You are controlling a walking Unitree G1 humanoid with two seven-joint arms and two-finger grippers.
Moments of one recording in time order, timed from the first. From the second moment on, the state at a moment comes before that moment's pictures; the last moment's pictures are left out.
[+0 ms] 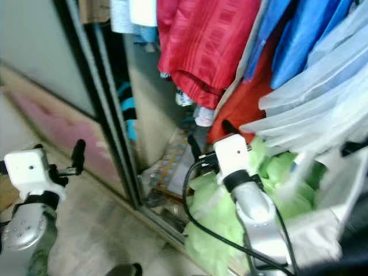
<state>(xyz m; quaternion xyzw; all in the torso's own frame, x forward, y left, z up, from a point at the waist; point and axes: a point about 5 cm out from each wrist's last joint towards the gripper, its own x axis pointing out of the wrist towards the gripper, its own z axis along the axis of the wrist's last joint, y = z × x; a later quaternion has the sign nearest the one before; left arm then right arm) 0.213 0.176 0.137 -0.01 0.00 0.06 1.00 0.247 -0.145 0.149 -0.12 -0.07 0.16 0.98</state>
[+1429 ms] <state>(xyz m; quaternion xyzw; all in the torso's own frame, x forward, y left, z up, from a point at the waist) 0.208 0.180 0.101 -0.02 0.04 0.10 0.99 0.276 -0.165 0.100 -0.10 0.09 0.09 0.99</state>
